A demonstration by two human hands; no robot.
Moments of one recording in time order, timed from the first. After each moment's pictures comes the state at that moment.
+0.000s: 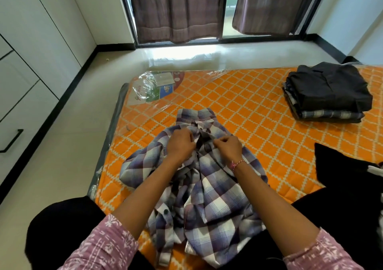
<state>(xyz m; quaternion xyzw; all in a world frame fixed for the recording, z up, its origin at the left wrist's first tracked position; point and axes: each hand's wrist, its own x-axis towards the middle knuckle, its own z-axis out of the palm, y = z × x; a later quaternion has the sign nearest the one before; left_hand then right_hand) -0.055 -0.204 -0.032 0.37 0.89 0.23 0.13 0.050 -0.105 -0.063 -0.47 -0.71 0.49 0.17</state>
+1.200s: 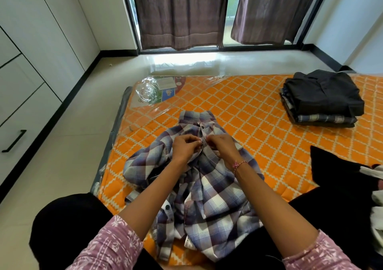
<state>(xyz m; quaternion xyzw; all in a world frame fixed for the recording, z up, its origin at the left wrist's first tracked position) -0.033 -0.215 -0.047 0.15 0.73 0.60 0.29 0.055 -0.122 -0.040 -0.38 -0.65 0.63 0.16</state>
